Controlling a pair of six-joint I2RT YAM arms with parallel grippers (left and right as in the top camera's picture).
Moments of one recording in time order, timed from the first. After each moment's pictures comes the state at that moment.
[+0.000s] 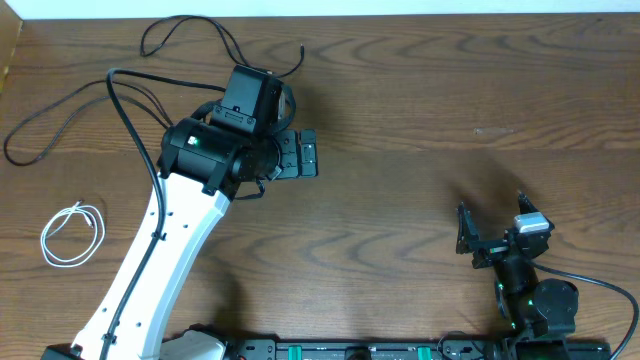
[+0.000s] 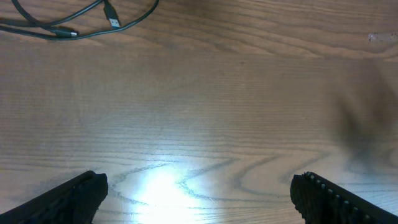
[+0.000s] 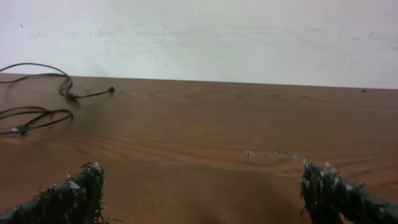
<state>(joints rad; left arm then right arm) -0.39 1.43 1.50 -1.19 0.07 -0.43 0.06 0.01 0.01 -0.07 -0.11 0.04</state>
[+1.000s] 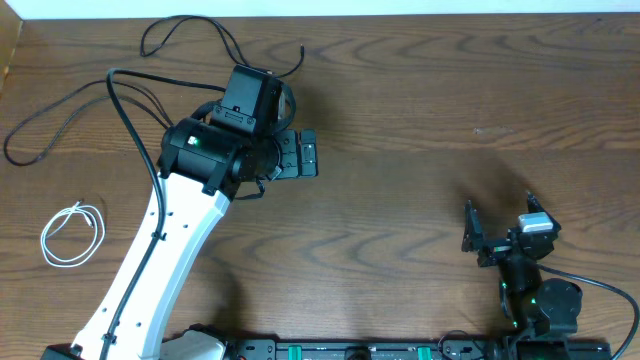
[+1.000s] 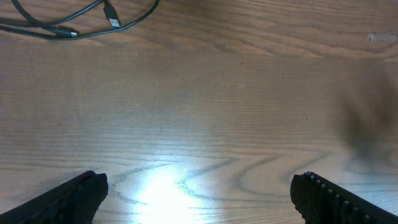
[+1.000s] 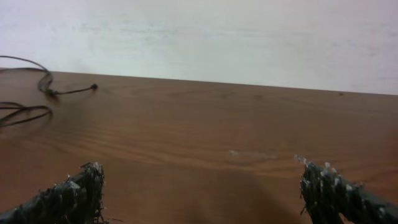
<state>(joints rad) -0.39 1.43 1.50 -1.19 0.07 -0.43 0.01 0.01 0.01 -0.07 -0.12 -0.01</state>
